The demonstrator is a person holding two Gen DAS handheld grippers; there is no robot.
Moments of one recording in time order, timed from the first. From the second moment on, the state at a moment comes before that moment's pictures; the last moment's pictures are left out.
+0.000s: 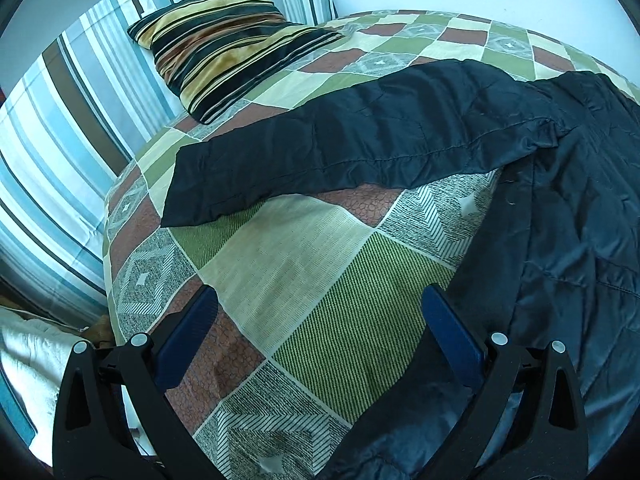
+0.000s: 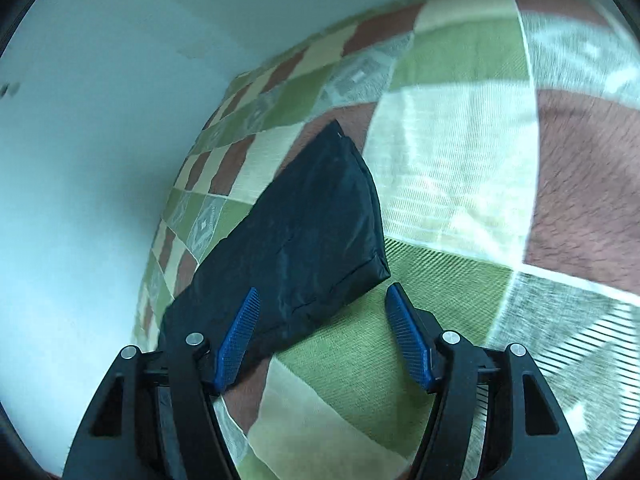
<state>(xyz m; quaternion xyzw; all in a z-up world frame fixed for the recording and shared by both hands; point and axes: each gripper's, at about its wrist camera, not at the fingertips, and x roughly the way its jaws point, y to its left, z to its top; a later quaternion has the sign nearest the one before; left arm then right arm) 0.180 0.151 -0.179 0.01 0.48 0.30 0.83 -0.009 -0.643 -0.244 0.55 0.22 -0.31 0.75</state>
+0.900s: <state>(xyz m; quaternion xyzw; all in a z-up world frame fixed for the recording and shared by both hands) 0.178 0.160 -0.205 0.00 0.47 0.29 0.83 0.146 -0.492 -0.099 0.29 0.20 -0.18 0.92</state>
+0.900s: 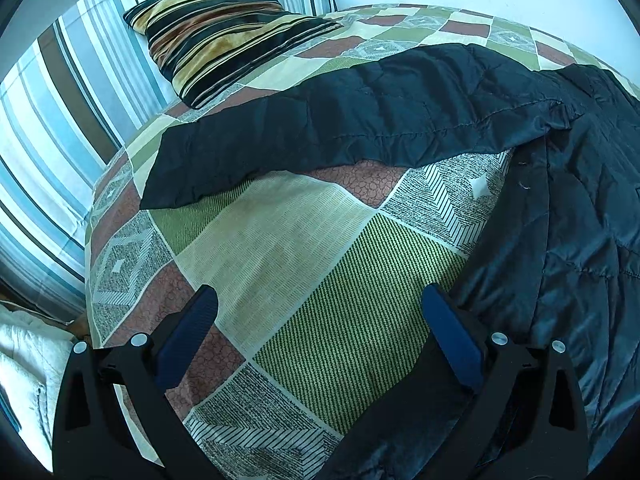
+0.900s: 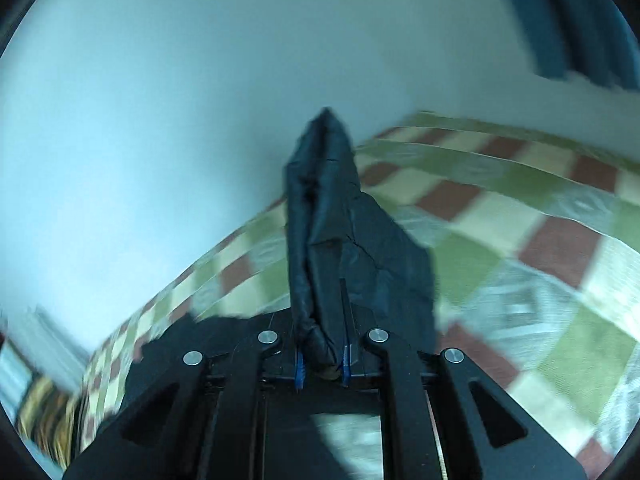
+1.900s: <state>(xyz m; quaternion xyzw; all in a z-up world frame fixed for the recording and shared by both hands) 0.174 0.167 -0.208 -0.04 0.47 0.28 0.84 0.314 -0.150 -0.204 0.09 0.43 0.07 0.90</state>
